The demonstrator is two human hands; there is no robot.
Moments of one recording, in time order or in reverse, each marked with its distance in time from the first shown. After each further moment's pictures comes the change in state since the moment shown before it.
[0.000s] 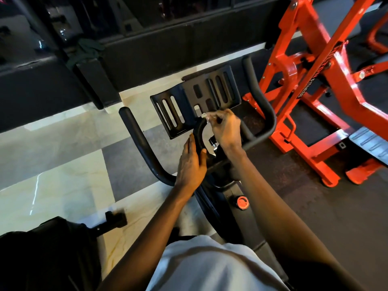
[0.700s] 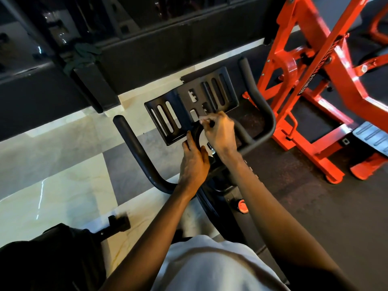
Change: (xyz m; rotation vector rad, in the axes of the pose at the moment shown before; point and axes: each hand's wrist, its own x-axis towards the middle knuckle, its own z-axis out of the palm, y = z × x) left_hand 0.029 0.011 0.012 -0.012 -0.008 -0.092; right_hand 0.004 0.000 0.002 -0.001 -0.064 0.003
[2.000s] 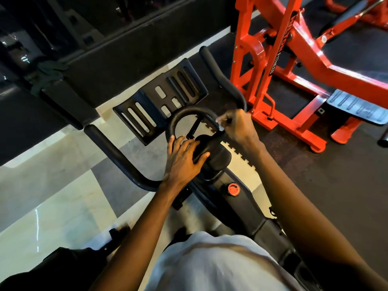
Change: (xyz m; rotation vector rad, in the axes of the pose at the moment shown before) left_hand -0.008 -0.006 0.004 0.548 -0.122 0.499; right_hand -0.040 0.075 -0.091 -0.094 -0.010 0.178
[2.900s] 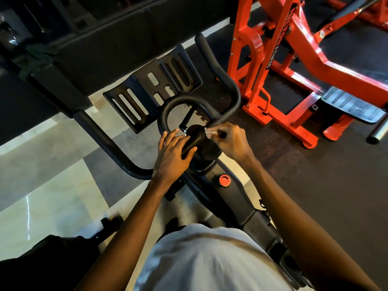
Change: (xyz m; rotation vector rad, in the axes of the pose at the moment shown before) left_hand -0.023 -0.002 0.006 -0.128 0.074 0.018; right_hand -0.069 0.003 0.008 0.135 -0.031 -0.083
